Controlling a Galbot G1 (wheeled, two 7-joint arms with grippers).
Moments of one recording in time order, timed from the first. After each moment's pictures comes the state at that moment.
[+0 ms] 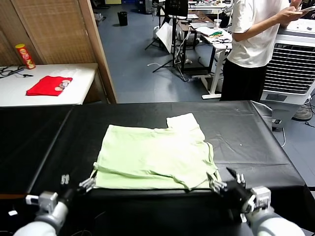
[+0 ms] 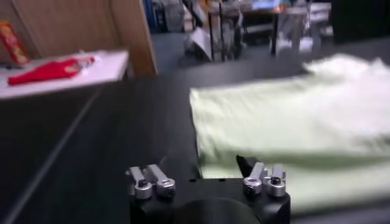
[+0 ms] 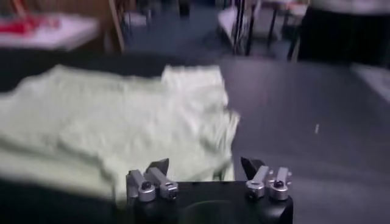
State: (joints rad) left arm 1.57 -1.01 -0.67 -2.18 -0.59 0.44 -0.17; right arm -1.36 1.08 0.57 2.16 0.49 -0.54 0.06
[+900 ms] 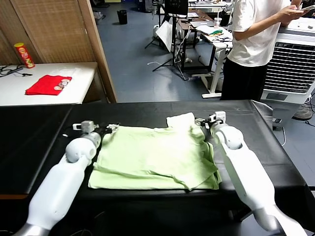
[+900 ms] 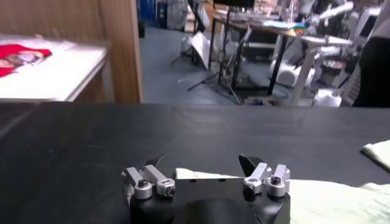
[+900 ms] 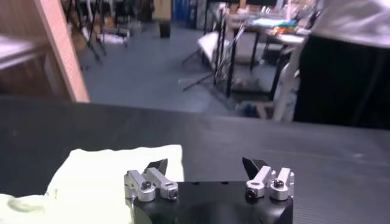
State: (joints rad) left arm 0.68 -1.09 -0.21 -1.38 -0.68 0.55 -0.16; right arm -0.48 1.27 0.18 1.16 0.40 -0.56 0.01
